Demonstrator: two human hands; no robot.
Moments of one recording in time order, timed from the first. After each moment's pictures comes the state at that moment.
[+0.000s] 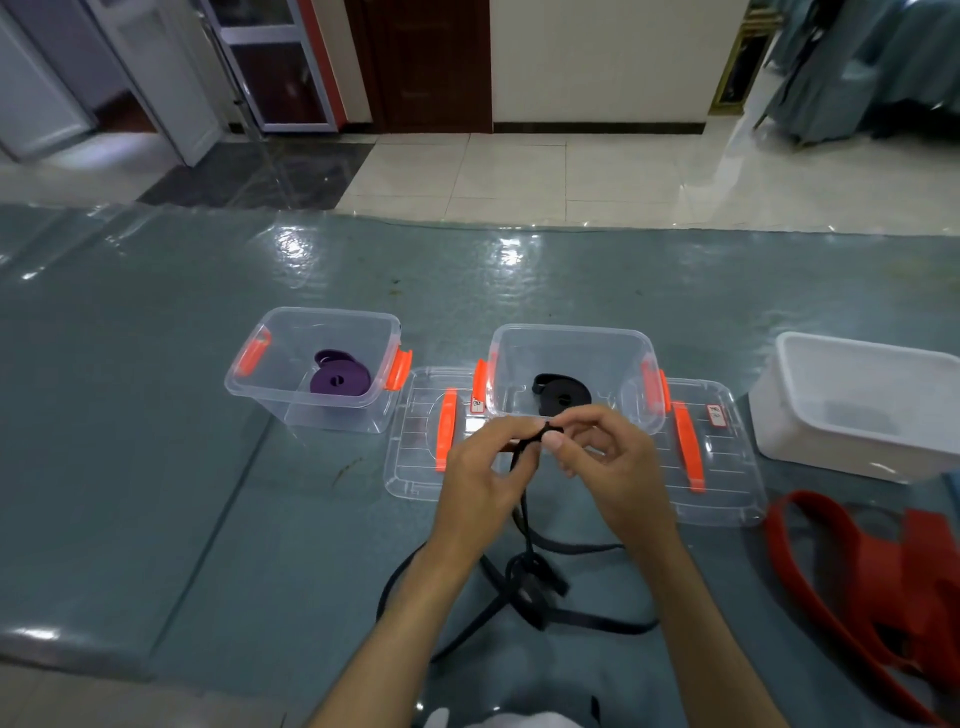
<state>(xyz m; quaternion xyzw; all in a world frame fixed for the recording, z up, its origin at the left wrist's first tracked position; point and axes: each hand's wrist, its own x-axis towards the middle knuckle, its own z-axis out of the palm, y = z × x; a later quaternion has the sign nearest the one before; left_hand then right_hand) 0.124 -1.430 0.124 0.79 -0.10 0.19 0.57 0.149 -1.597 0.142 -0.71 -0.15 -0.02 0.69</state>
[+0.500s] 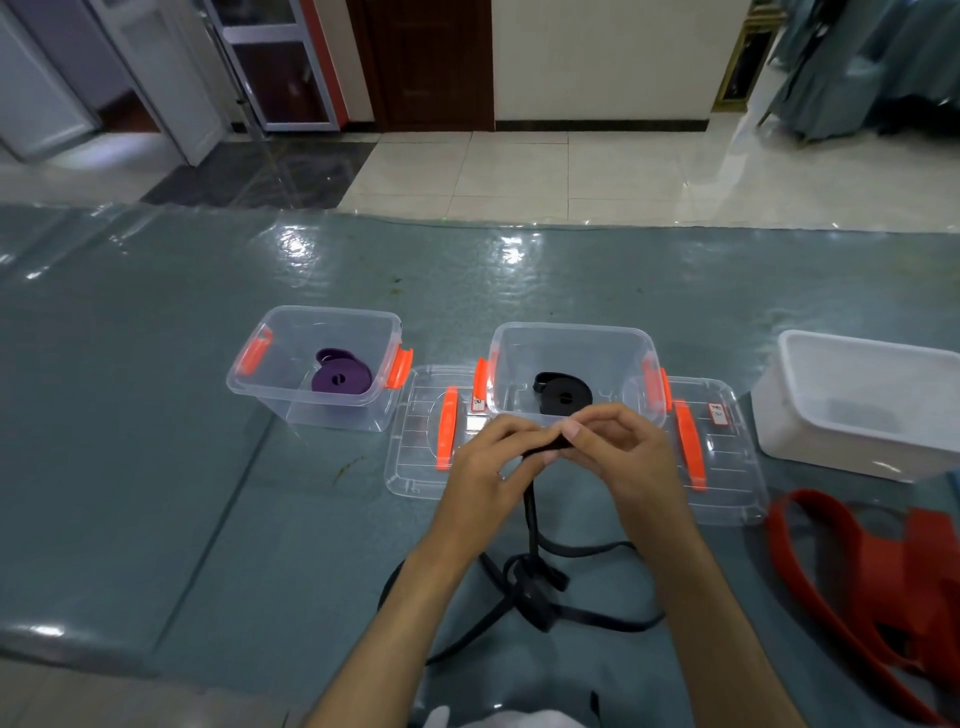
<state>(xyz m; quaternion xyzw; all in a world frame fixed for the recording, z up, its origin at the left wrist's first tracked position) 0.124 -1.428 0.119 0.82 -0.16 0.18 0.52 0.150 -1.606 0.147 -0.63 -0.02 0.07 0.77</state>
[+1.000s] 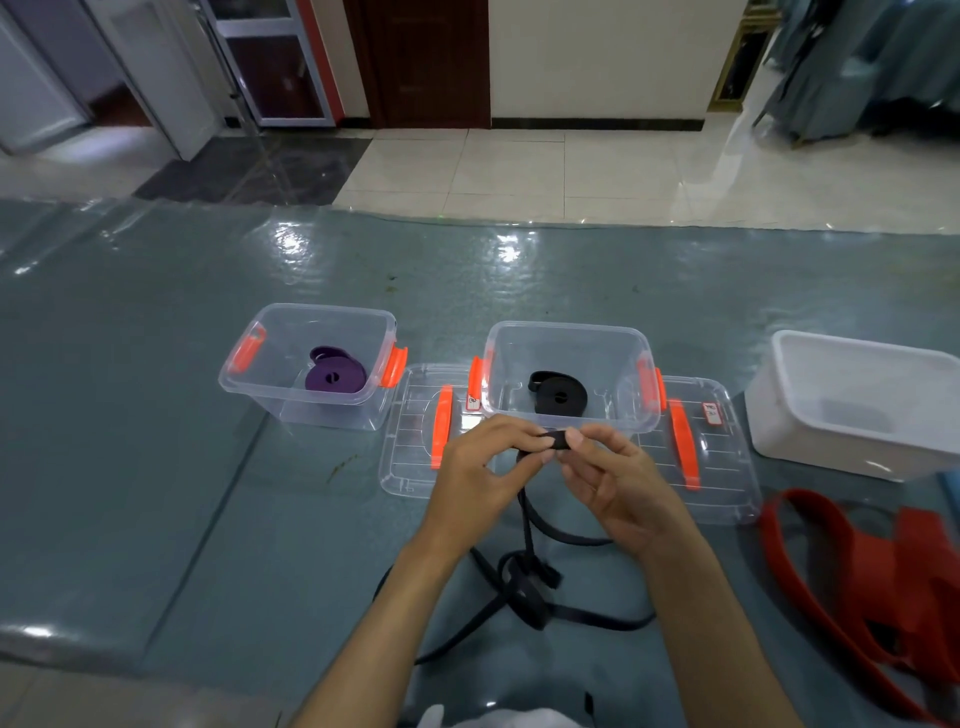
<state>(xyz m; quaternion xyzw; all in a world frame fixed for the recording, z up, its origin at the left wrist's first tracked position) 0.126 -1.426 0.122 0.79 -0.13 0.19 0.57 0.151 -1.610 0.141 -0.44 0.16 0.23 0.85</state>
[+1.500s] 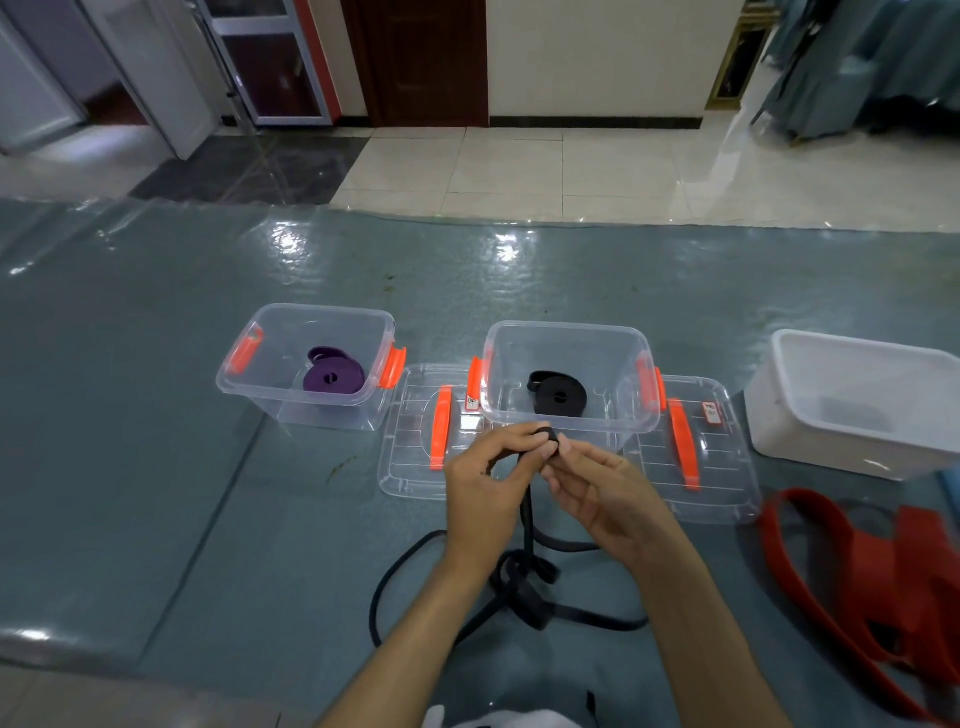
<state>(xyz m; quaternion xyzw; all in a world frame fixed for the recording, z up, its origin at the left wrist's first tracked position) 0.117 -1.449 0.113 0.71 0.00 0.19 0.68 0.144 -1.600 0.135 -0.45 0.14 0.27 0.84</state>
